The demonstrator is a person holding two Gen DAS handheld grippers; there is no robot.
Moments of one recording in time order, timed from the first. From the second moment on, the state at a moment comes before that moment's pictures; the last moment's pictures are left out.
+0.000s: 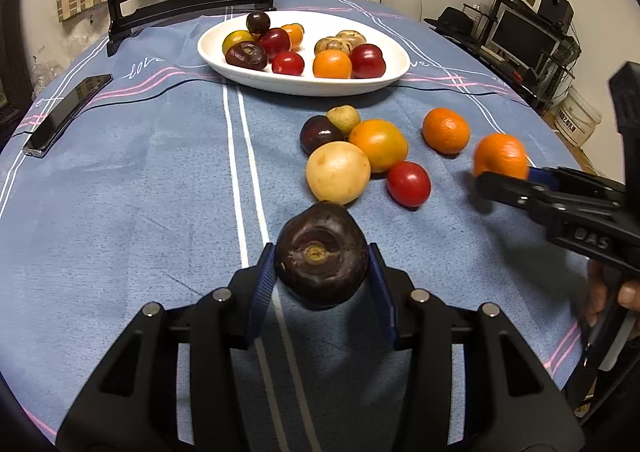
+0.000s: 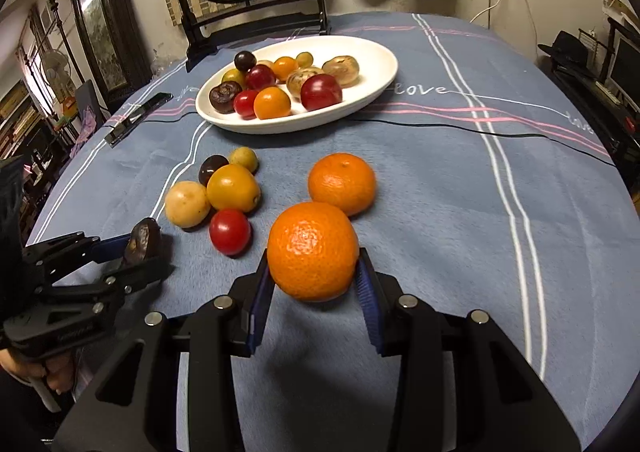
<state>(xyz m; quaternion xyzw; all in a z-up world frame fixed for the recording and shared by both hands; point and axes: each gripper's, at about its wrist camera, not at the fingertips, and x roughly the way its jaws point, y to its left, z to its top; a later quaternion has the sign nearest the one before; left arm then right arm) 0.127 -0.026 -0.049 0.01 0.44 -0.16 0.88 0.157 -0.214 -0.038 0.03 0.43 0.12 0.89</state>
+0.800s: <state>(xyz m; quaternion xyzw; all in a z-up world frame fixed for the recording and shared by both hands) 0.168 -0.025 0.048 0.04 0.35 -0.15 0.92 0.177 -0.223 0.042 0.02 0.33 0.14 0.93</state>
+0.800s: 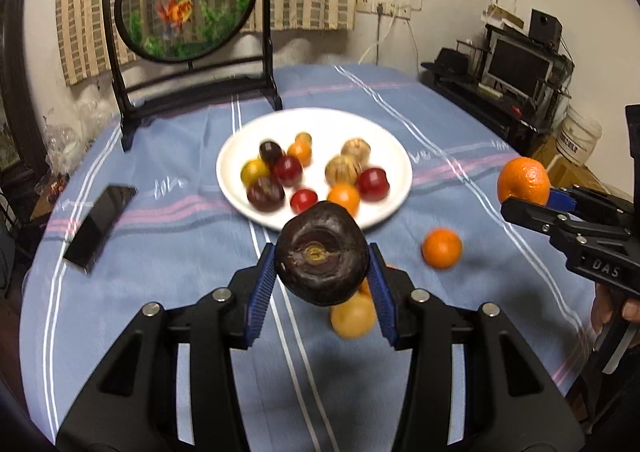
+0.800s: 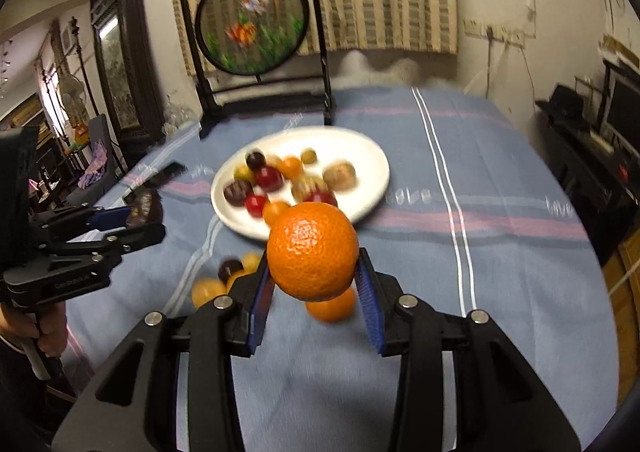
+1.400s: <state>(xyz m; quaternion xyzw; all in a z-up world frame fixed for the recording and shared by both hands) 0.286 -0.052 0.030 0.03 0.39 -0.15 0.91 0.299 -0.198 0.028 0.01 0.35 0.15 0.92</state>
